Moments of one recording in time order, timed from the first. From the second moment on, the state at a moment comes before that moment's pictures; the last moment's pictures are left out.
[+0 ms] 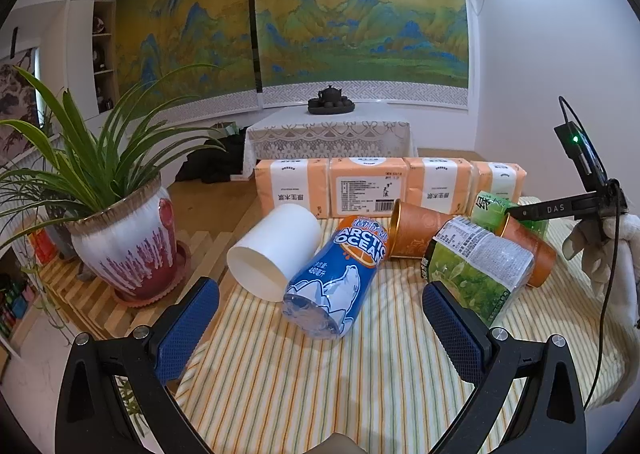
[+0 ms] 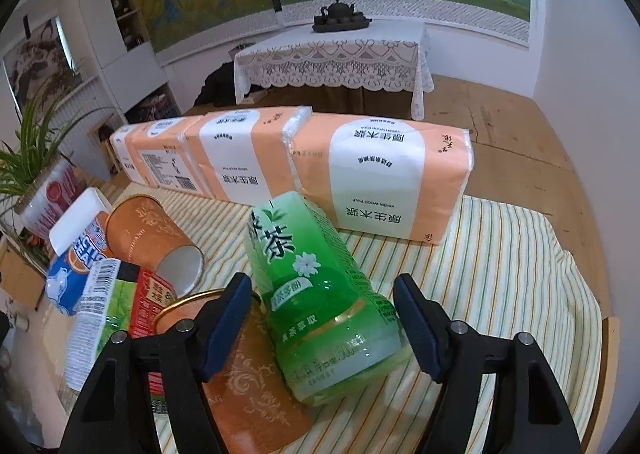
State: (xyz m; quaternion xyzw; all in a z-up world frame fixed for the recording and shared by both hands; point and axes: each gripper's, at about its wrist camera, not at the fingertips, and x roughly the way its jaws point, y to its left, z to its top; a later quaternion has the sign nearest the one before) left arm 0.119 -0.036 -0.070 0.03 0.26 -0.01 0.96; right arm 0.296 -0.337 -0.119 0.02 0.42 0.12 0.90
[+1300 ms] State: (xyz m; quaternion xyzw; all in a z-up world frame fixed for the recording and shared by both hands) left arm 0.080 -0.046 -0.060 0.04 0.25 -0.04 0.97; right arm 0.186 -0.361 -0.097 -0.04 0.39 0.06 0.92
